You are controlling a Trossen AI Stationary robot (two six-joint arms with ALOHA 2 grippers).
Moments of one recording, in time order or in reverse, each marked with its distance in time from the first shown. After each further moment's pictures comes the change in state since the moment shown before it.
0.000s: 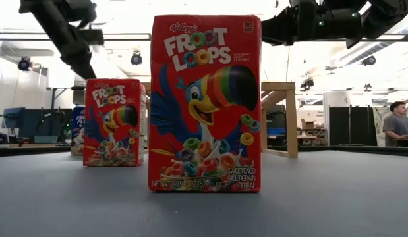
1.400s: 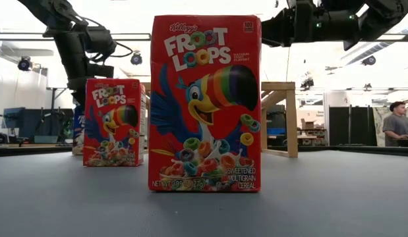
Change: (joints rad) left arm 0.017 0.241 -0.077 0.074 -0.130 0.019; right arm 0.000 0.031 0.000 0.039 -0.001 0.008
